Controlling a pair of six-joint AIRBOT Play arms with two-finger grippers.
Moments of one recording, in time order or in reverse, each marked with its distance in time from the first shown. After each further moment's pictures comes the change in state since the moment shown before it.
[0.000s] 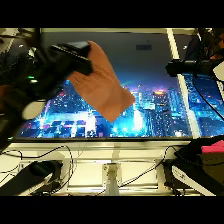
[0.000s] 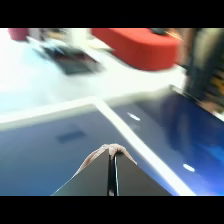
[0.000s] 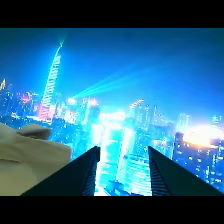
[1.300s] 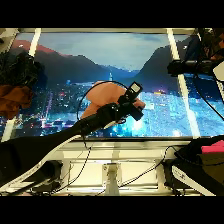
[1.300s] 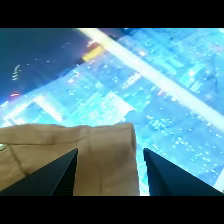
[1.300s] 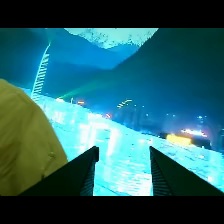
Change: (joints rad) left arm -0.455 -0.621 0.006 -0.066 0.098 -0.001; right arm 0.000 0.000 0.000 -0.050 0.000 0.000
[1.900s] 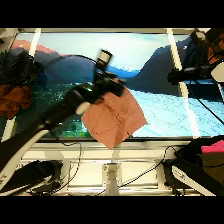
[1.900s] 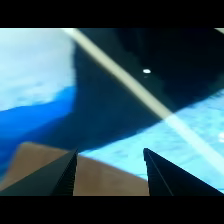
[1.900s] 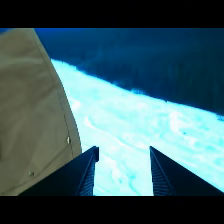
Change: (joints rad) left arm 0.280 0.278 0.000 0.001 -0.150 0.000; right arm 0.000 0.000 -0.035 -0.047 0.156 -0.021
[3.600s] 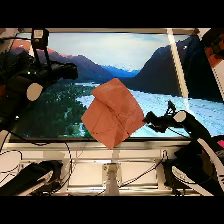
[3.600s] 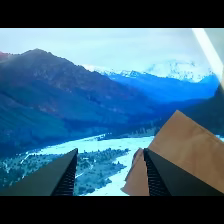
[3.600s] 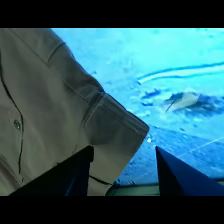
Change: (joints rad) left arm 0.362 0.182 0.000 0.025 -0.321 0.000; right arm 0.047 0.019 -0.817 0.463 -0.387 0.444
